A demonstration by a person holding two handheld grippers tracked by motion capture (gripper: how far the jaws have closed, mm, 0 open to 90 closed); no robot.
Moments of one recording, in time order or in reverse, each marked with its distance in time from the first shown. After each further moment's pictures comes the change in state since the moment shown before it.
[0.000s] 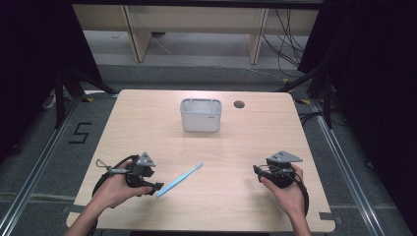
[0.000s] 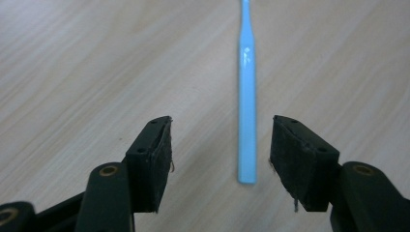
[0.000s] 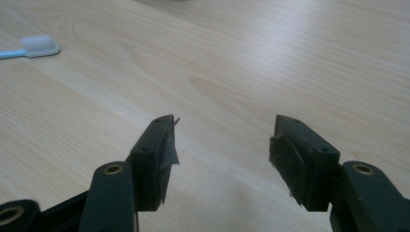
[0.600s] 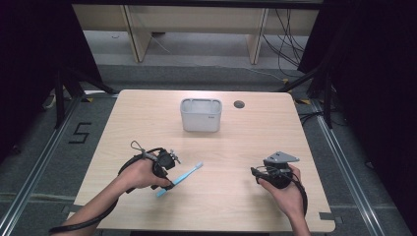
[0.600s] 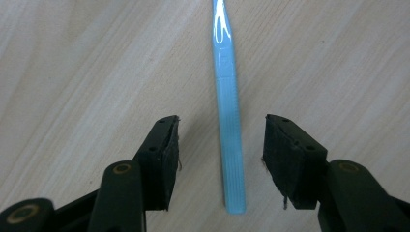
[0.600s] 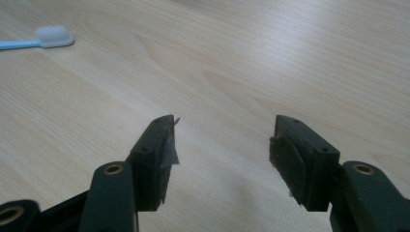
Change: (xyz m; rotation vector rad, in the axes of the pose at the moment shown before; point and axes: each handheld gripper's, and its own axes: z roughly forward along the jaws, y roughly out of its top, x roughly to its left) left arm -0.006 0.054 0.034 0.273 -0.030 0.072; right arm 0.006 0.001 0.001 0.044 0.036 -0.002
